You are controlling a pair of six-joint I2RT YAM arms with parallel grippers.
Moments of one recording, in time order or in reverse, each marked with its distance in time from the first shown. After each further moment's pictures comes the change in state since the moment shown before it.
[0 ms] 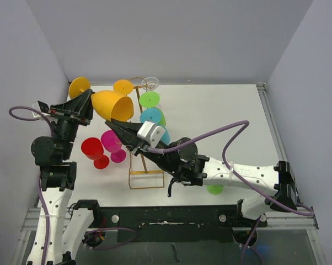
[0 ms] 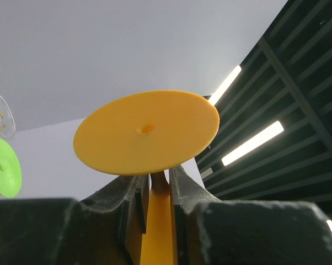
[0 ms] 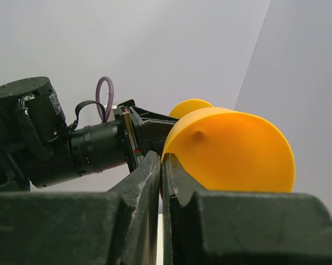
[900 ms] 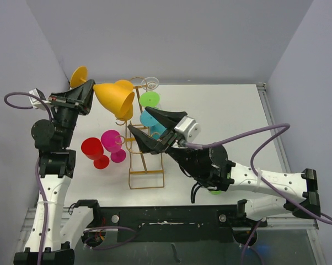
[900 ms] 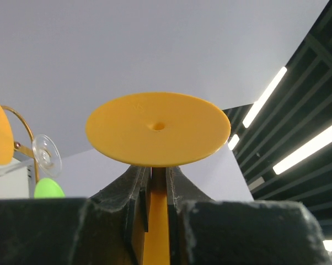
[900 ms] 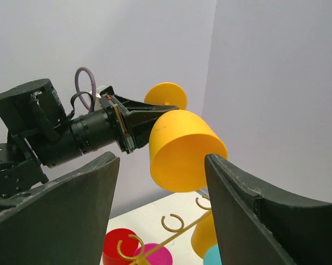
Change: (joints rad) left arm 0.004 0.119 0.096 -0.040 -0.022 0.173; right arm 0.000 -0.217 -0.160 -0.031 0.147 0.079
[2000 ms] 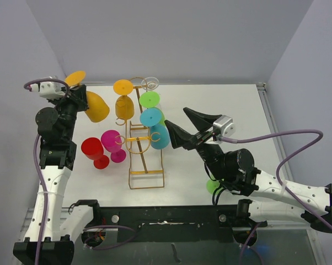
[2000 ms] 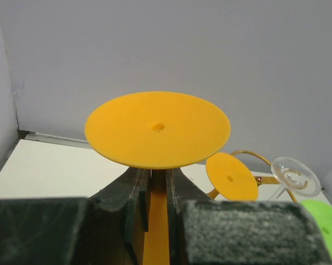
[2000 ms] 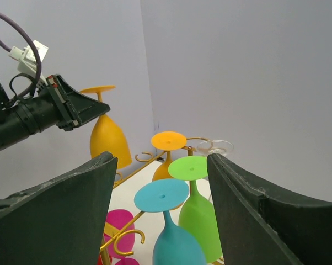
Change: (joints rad) left arm 0.007 0.090 0.104 -0.193 -0.208 1.283; right arm -0.108 -0.309 -0.266 -0.059 0.178 0.103
